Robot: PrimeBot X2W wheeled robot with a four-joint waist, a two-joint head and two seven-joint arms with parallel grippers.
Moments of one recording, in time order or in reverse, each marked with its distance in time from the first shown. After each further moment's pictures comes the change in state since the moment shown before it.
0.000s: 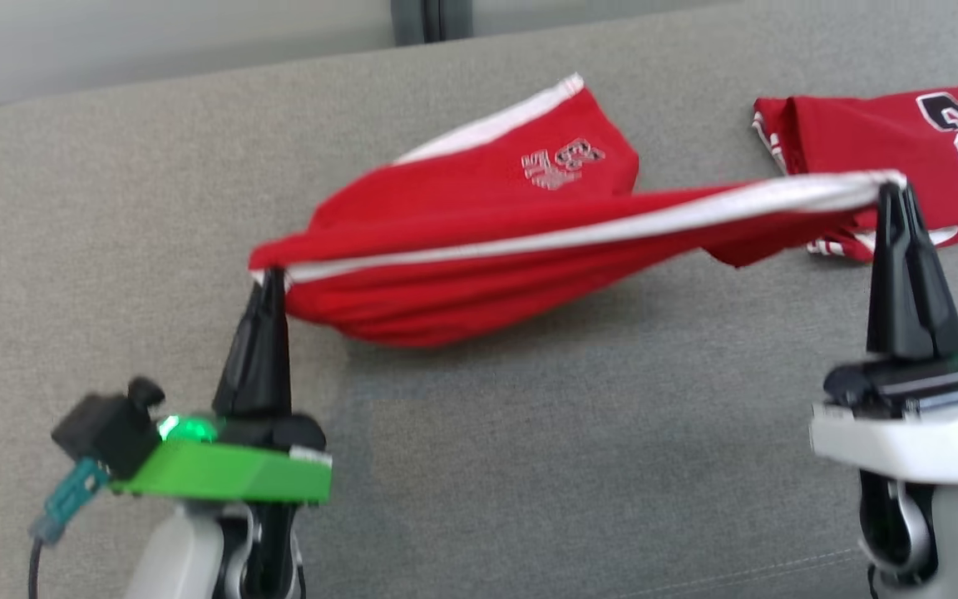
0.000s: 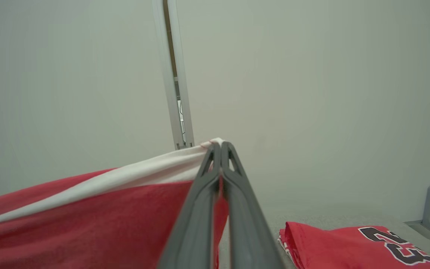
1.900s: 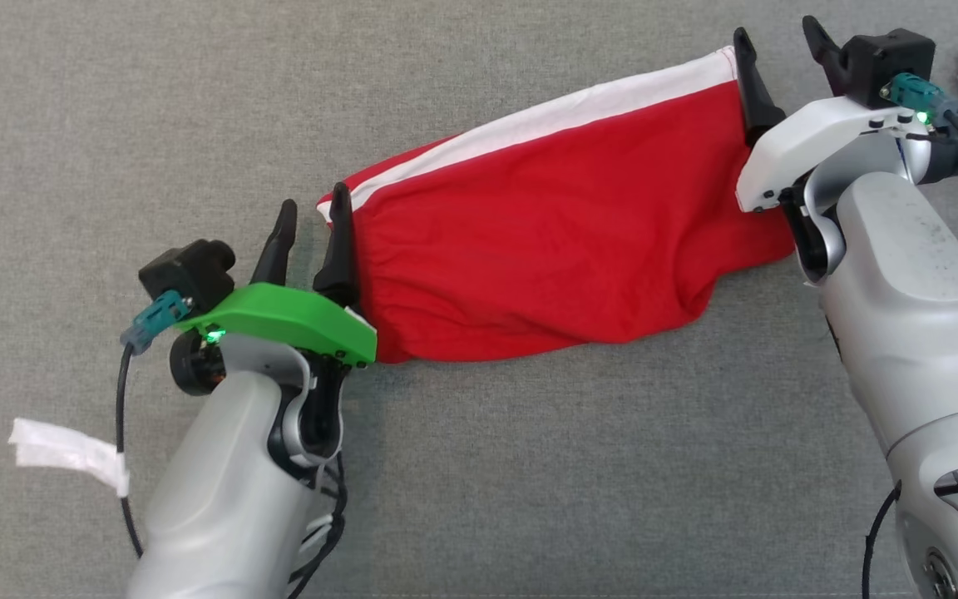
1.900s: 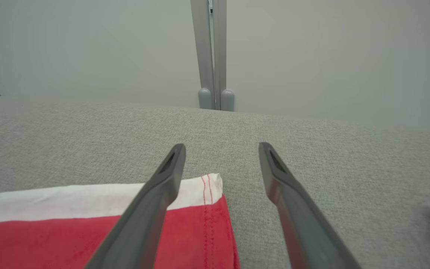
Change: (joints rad) left arm -0.371 -0.073 -0.111 0.476 -0.088 0.102 0.043; right arm -0.863 -0.076 0.119 1.241 -0.089 0.000 0.002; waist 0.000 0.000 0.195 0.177
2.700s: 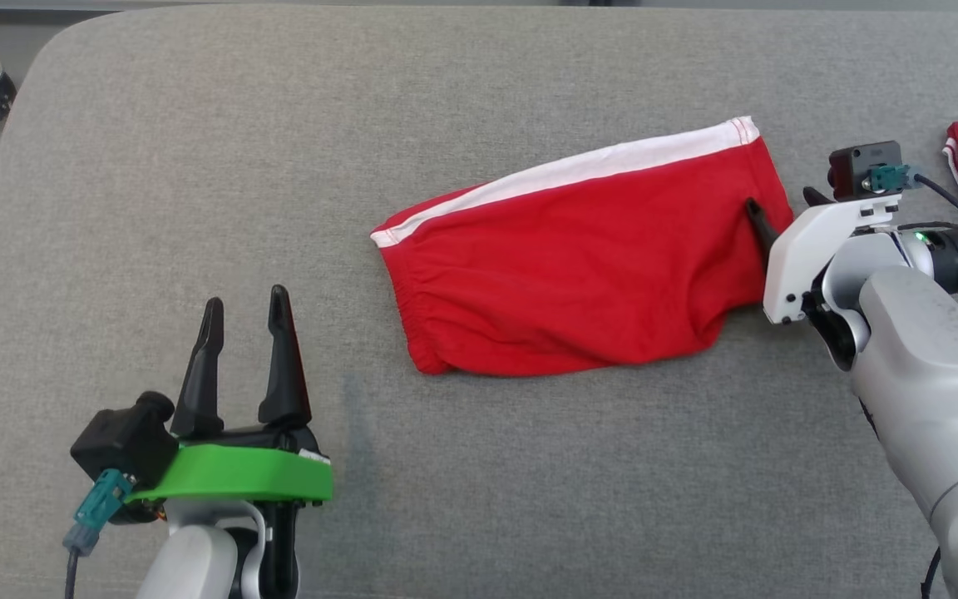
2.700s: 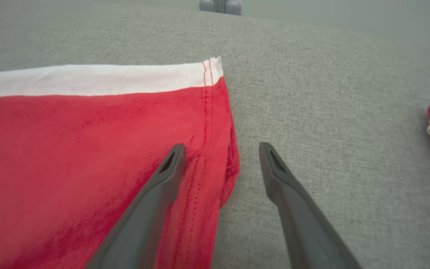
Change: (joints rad) left arm 0.400 0.085 0.091 -0.459 0.219 0.063 -0.055; right arm 0.101 -0.108 0.239 0.114 0.241 0.000 0.241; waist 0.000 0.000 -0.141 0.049
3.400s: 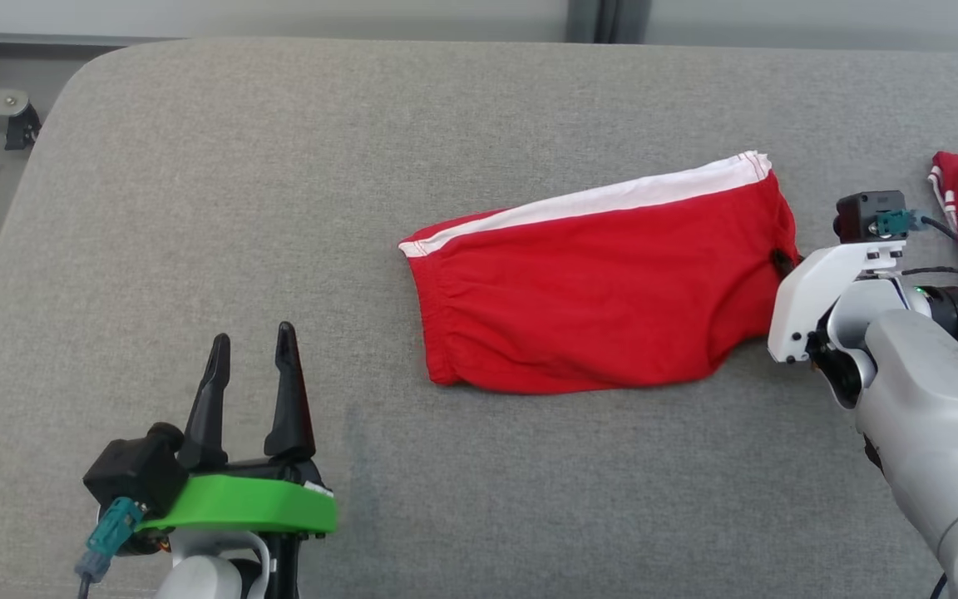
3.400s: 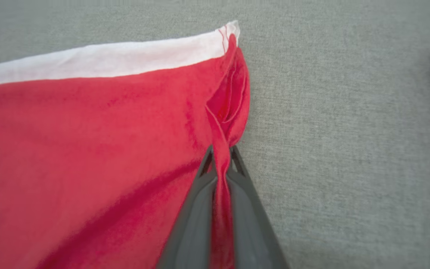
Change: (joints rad) left arm 0.071 -0.006 0.007 -0.002 0.034 -0.008 0.006; right arm 0.064 -0.015 0.052 0.023 0.152 0.000 0.047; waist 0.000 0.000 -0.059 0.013
